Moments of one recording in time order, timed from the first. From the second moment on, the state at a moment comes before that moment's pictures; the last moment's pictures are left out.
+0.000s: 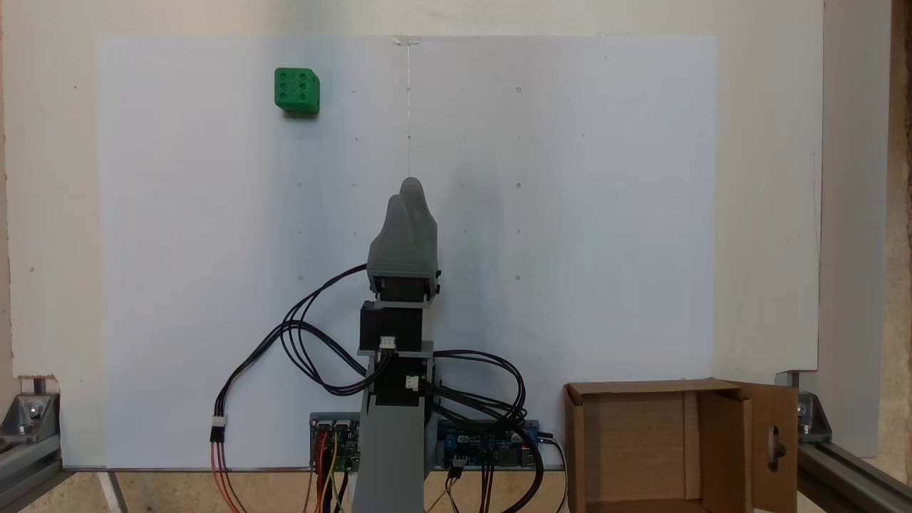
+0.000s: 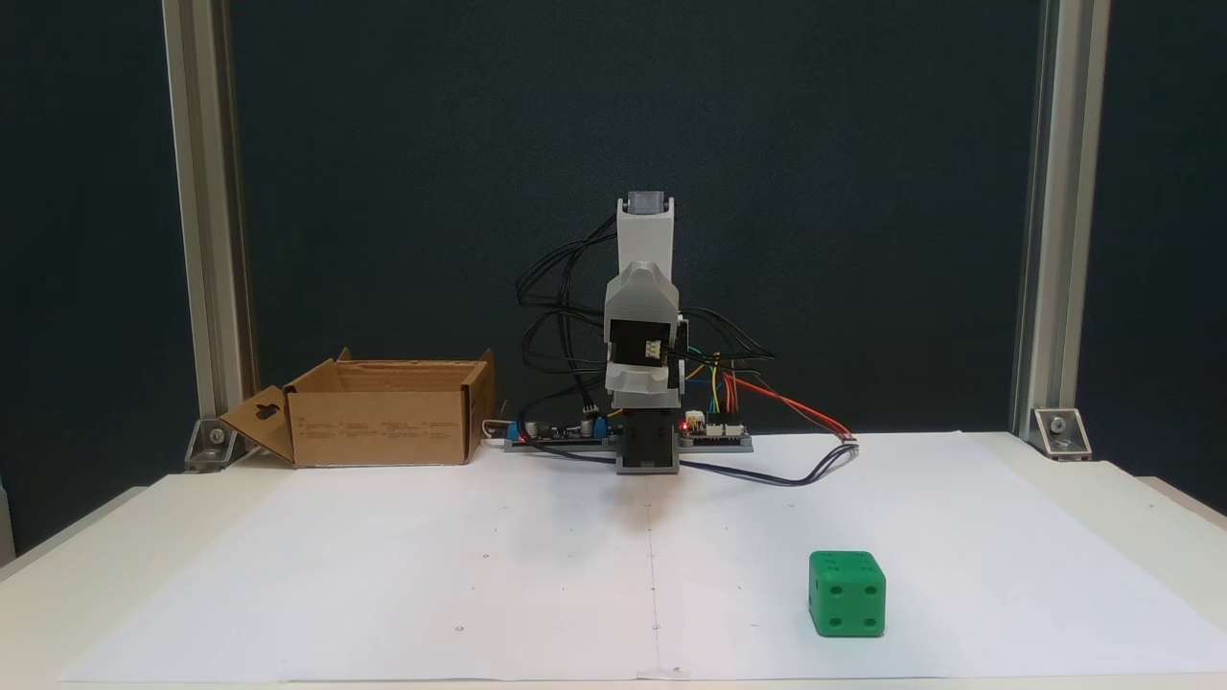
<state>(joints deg) 1.8 129.4 176.4 -81.4 -6.2</state>
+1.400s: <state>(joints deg) -0.2 129.4 173.5 -73.8 -6.2</state>
